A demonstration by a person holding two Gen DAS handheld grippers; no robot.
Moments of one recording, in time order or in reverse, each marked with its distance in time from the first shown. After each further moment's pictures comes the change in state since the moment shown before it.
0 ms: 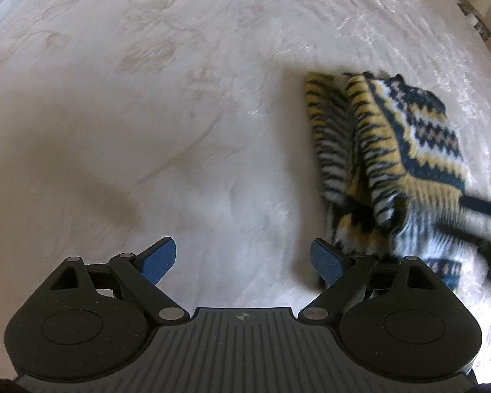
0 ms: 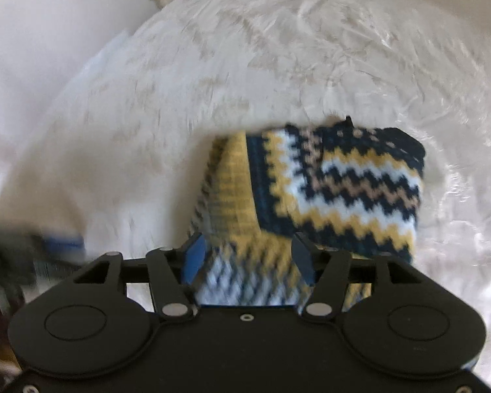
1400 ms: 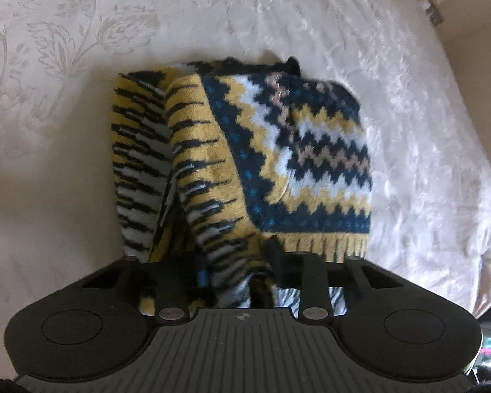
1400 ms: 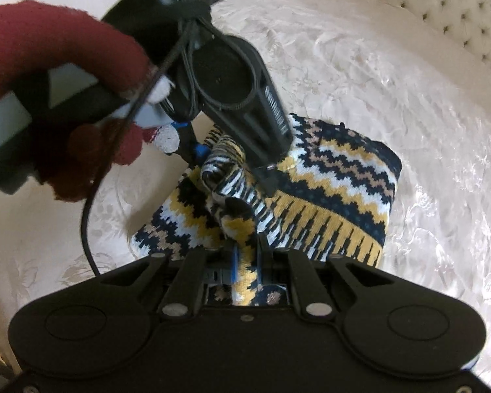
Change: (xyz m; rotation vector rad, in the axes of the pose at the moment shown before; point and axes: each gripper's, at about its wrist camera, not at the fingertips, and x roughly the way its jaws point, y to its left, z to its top) left arm 0.063 -0.104 0.059 -0.003 0.134 -0.313; right arm -0.017 0.030 -0.055 -0.161 -0.113 -0.119
